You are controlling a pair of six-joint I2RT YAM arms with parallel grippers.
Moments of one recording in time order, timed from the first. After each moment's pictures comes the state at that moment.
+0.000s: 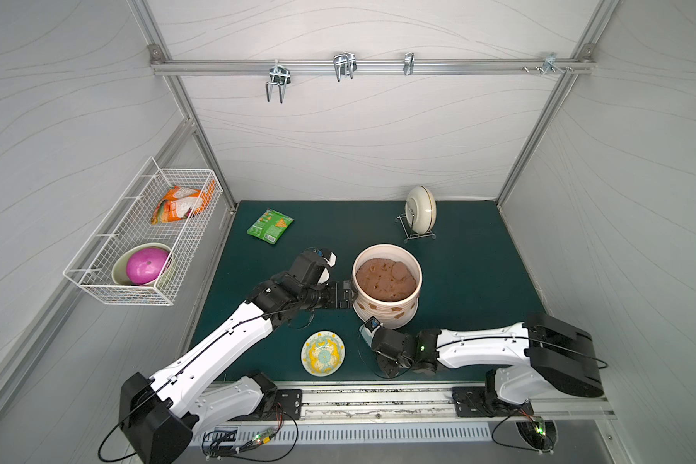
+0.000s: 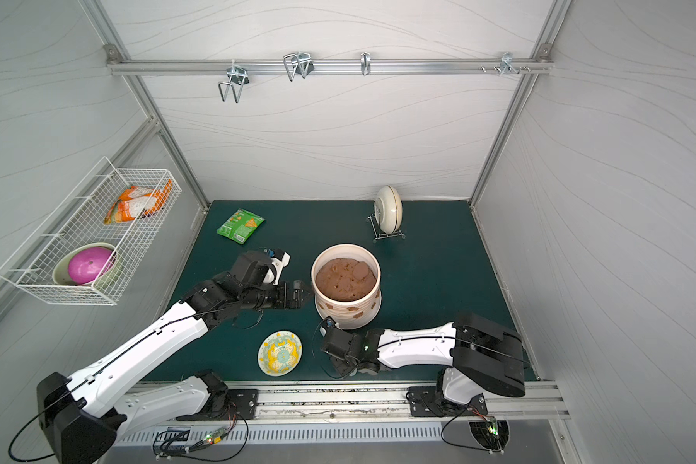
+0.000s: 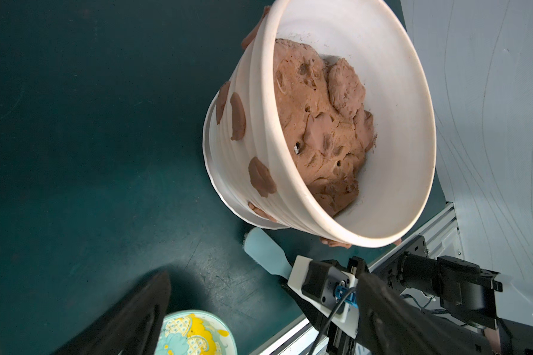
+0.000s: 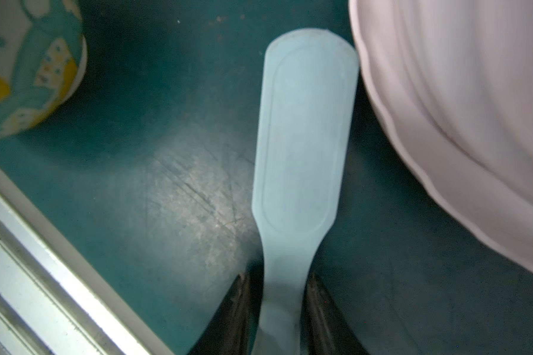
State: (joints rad) left arm -0.63 1.08 0.94 -0.72 0.19 -0.58; right arm 1.33 1.49 0.68 -0.31 0.14 0.50
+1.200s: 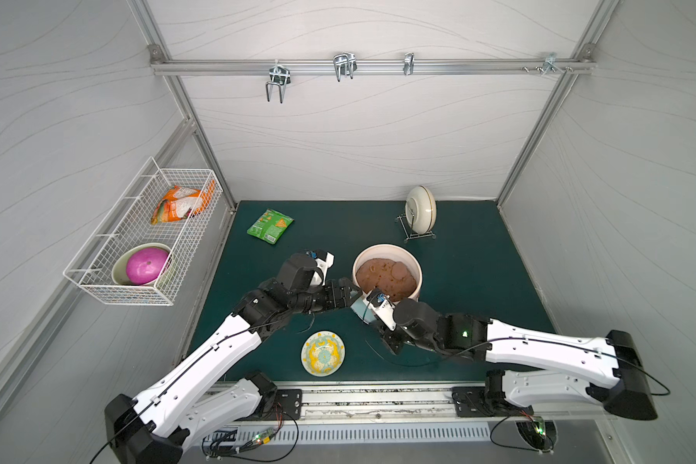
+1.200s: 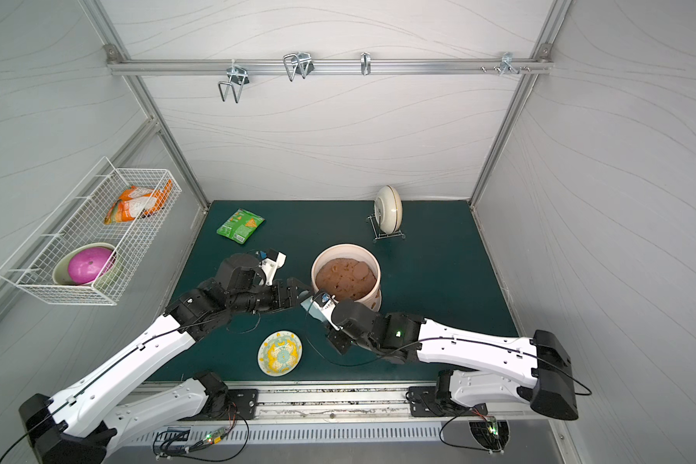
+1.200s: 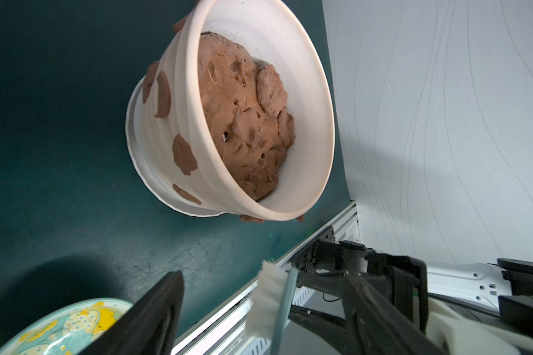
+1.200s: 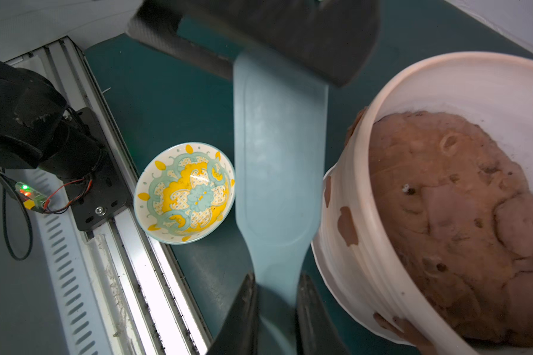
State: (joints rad) left arm -0.63 0.96 0.89 -0.59 0.38 -0.85; right arm 1.29 1.14 0.89 -0.44 0.20 0.16
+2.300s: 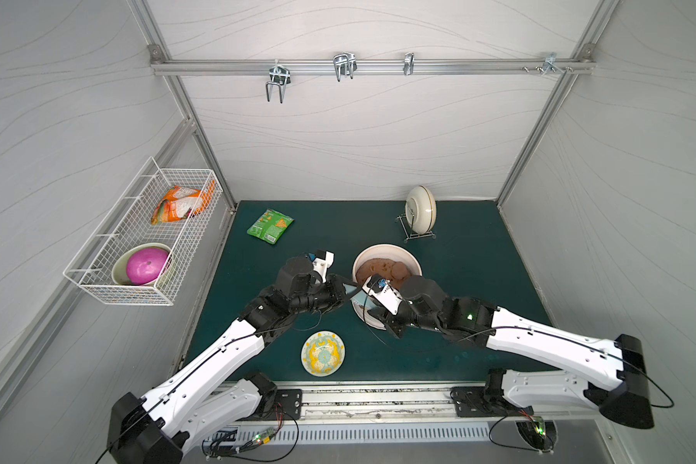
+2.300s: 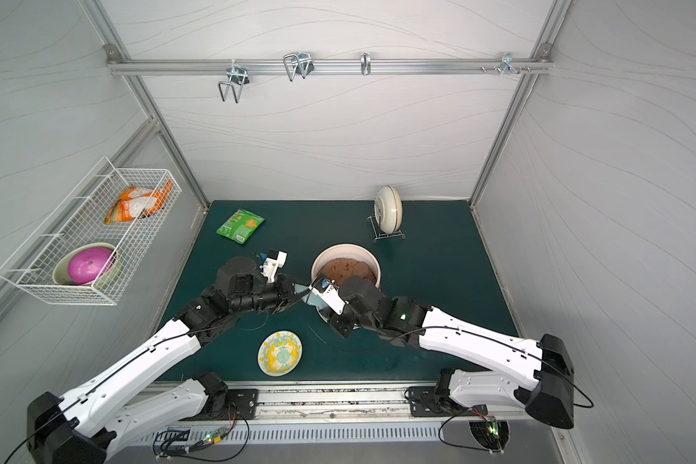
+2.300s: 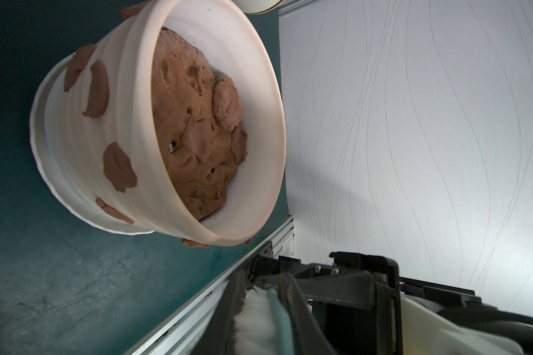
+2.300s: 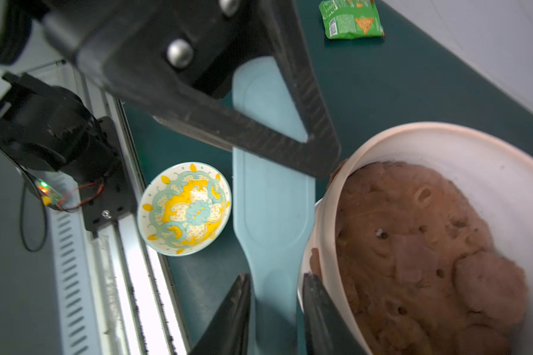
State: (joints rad) left arm -0.59 0.94 0.75 -0.26 0.48 -1.09; right arm 1.17 1.15 0.97 -0.43 0.03 0.01
